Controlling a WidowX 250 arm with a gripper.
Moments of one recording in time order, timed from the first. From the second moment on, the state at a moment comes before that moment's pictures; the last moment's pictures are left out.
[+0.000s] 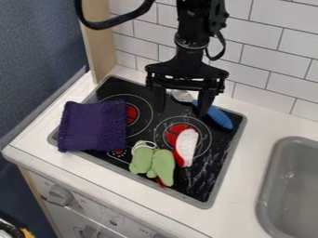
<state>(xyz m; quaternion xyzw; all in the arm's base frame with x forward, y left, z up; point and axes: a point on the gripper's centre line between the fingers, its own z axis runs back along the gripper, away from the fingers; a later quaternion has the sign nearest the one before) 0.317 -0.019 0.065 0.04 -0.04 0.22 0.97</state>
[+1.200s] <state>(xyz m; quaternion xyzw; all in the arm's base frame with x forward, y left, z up) 0.295 0.109 0.037 -0.01 -0.04 0.38 0.93</state>
